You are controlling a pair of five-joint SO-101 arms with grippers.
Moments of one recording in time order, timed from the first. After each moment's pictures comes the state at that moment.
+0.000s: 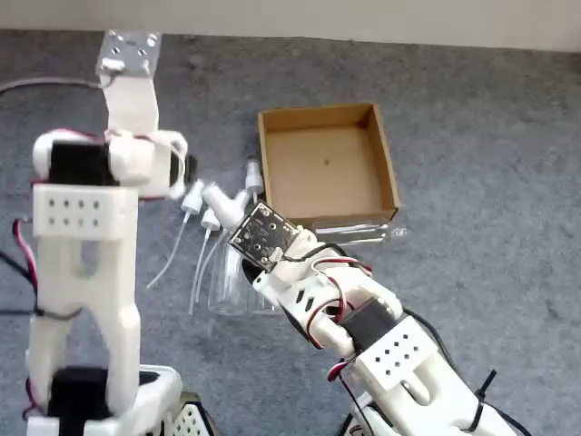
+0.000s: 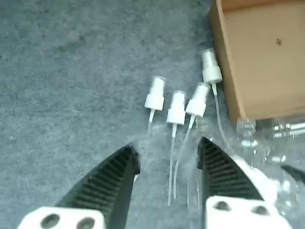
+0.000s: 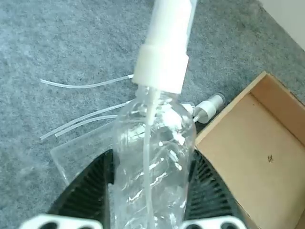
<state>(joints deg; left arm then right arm) -3.6 -19.6 -3.6 91.7 4.0 -42.6 -54.9 60.6 36.4 21.8</state>
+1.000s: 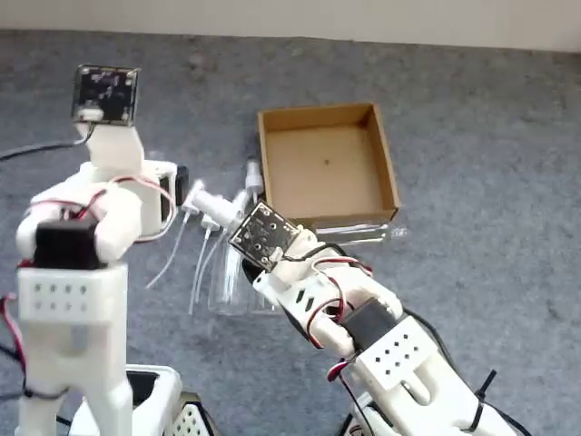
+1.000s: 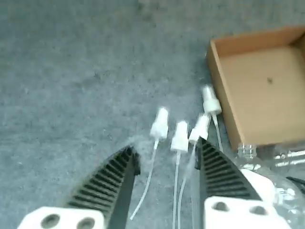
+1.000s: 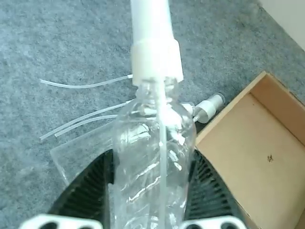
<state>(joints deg) -4.2 -40.4 17.8 76.6 3.5 -42.6 -54.9 60.6 36.4 21.8</state>
